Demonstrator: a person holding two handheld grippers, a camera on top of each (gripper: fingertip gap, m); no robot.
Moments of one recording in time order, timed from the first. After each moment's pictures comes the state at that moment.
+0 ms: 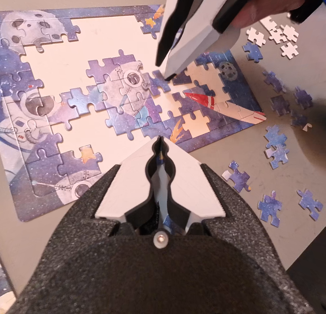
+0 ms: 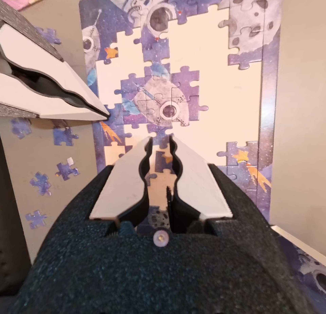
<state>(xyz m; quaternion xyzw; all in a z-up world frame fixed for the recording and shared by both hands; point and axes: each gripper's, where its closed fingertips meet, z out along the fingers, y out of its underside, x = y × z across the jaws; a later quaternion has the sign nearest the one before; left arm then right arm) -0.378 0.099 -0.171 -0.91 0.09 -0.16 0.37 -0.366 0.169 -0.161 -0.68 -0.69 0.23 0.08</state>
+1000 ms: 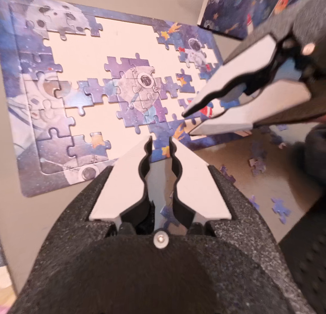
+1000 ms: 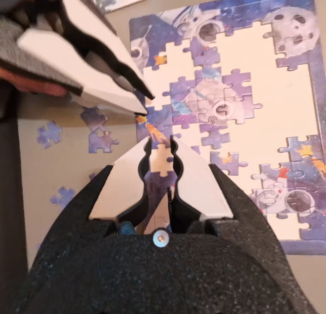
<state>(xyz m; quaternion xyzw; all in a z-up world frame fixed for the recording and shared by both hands) -0.390 0.093 -0.160 -0.90 0.02 -0.21 0.37 -0.362 0.106 -0.160 -0.67 -0.67 0.26 0.18</state>
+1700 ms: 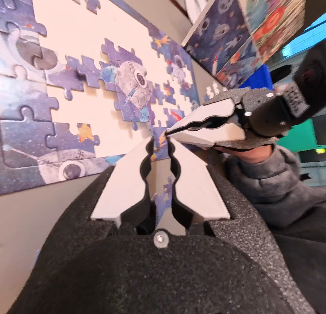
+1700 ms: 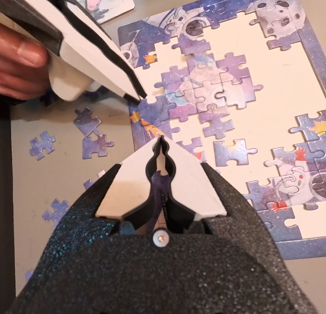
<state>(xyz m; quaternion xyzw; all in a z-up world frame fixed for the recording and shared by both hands) -0.384 0.096 -0.142 -0.85 -0.09 -0.40 0.34 -0.358 0.107 -0.171 -0.70 -0.61 0.30 0.21</state>
